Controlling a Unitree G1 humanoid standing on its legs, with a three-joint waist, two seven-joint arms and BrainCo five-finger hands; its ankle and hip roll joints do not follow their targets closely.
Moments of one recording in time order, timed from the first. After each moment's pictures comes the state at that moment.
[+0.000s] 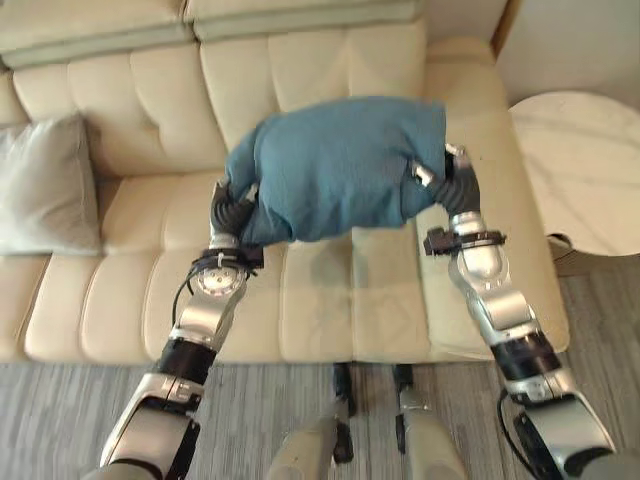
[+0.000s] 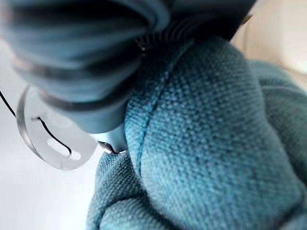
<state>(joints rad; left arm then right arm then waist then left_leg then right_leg) -0.60 0.45 -0.20 0.39 -0.26 -0.15 0.40 -0.71 -0.33 0.23 0.20 0.20 -0.13 -0.28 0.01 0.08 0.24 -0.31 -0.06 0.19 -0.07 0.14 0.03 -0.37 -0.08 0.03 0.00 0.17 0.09</state>
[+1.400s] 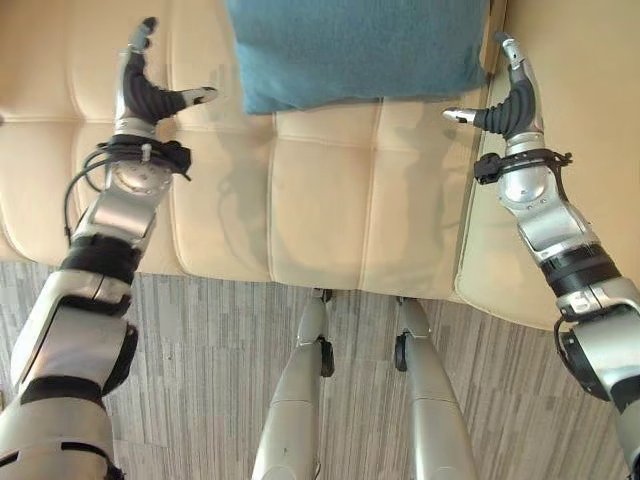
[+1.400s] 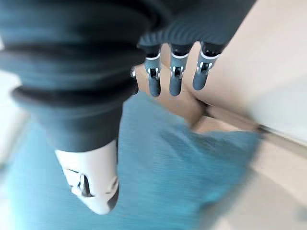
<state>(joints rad) -0.86 0.81 -0.21 0.62 -0.18 -0.21 0.37 -0.90 -0.64 0.30 0.42 -0.01 -0.11 -0.40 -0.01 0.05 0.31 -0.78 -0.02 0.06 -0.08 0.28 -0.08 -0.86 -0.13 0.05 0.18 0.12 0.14</state>
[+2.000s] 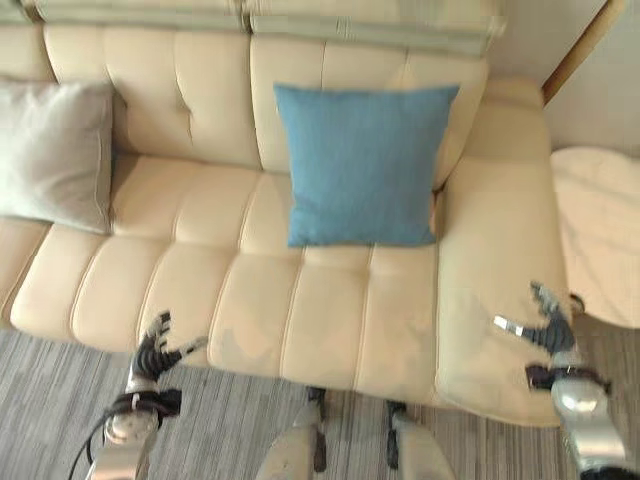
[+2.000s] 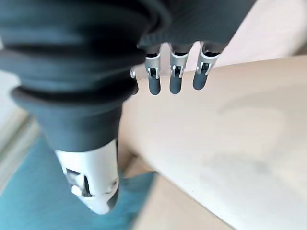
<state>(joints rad) 0.22 0.41 0.12 0.53 -0.18 -0.15 0.08 0.14 -0.36 -0.13 0.48 0.01 -0.12 -0.11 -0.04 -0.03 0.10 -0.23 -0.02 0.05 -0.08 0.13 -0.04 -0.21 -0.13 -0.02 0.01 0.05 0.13</state>
